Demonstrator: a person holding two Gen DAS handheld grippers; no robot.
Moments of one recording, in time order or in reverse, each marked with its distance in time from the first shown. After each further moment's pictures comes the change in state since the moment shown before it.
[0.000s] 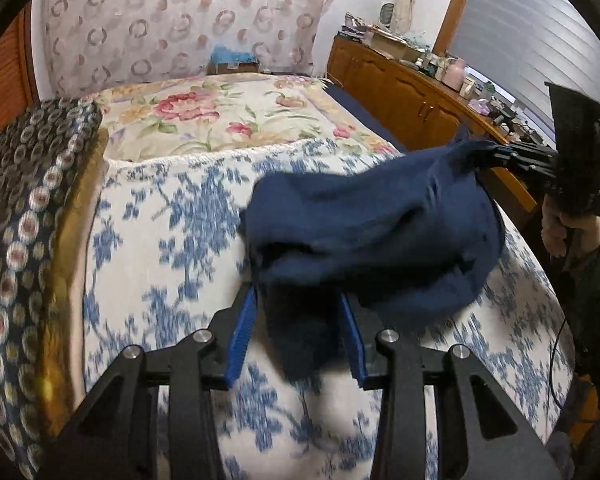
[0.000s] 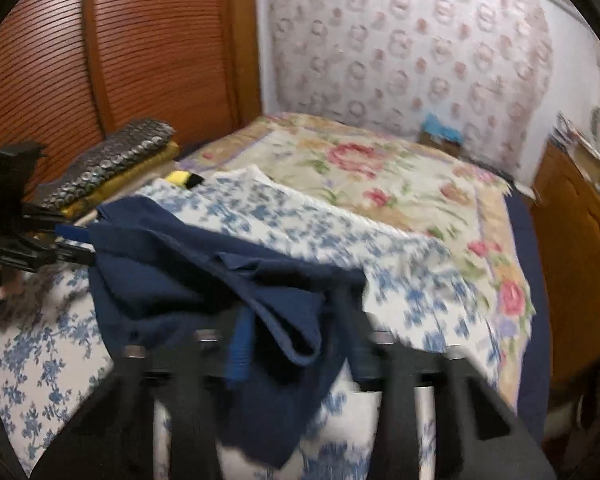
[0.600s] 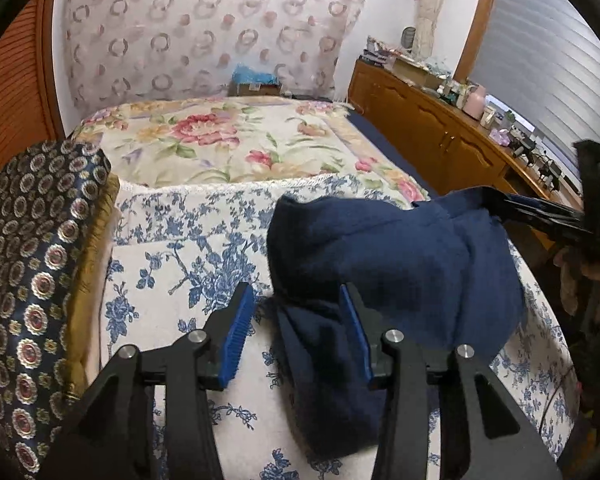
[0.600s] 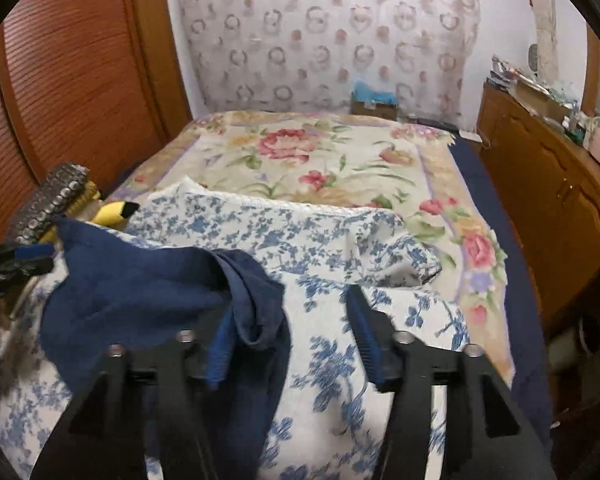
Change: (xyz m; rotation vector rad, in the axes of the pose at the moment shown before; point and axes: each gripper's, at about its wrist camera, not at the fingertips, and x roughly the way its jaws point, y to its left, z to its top) left arm 0.016 0.019 0.039 -0.062 -0.066 0.054; right arm 0.003 -0.046 0.000 0.271 0.045 -0.206
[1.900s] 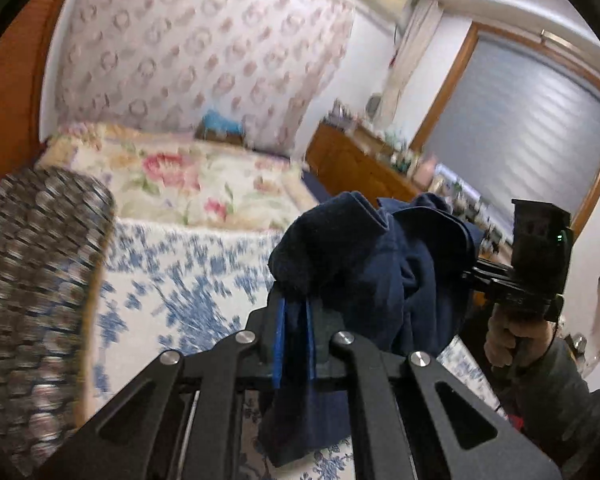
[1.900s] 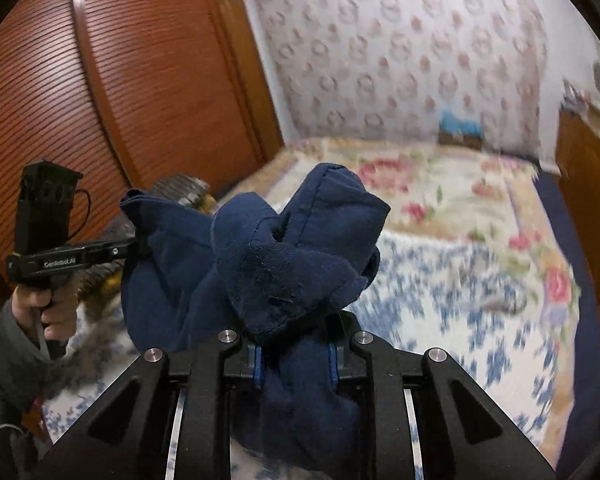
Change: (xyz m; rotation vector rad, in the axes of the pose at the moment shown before) left arm -0.106 0.019 0.007 -0.109 -0.237 -0.233; right arm -0.042 0.083 0.015 -0.126 -0.124 0.306
